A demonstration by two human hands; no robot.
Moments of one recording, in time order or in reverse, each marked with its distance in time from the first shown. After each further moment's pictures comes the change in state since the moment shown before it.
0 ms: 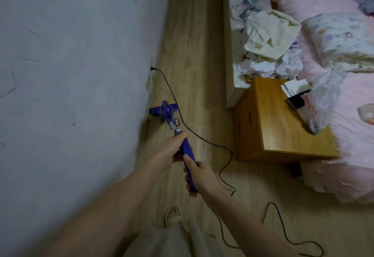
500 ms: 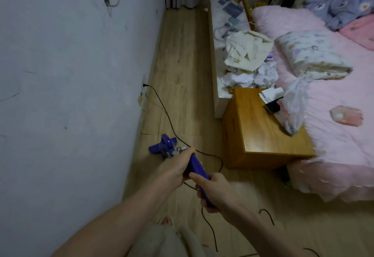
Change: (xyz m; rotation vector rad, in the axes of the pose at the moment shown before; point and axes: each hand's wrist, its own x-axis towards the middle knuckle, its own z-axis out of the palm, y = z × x) left_hand -0.078 -0.048 0.093 -0.171 -0.027 -0.070; right_hand -0.089 0.034 -0.090 -0.061 0.003 0.039
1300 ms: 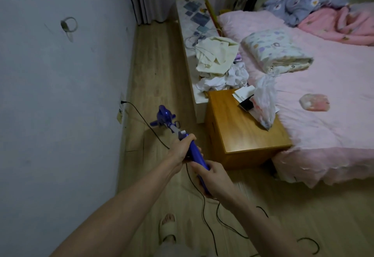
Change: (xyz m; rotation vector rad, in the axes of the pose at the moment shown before) left_hand 0.017 0.021 0.097 0.204 -0.116 0.271; right_hand 0.003 0.010 -0.082 0.042 0.098 -0.312
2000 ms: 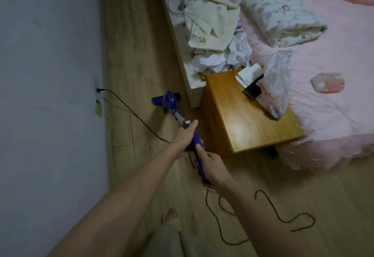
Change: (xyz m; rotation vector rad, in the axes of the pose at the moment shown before) left_hand 0.202 0.050 -0.015 0.339 -0.126 -0.232; right_hand 0.186 -0.041 0.011 0.135 0.174 0.298
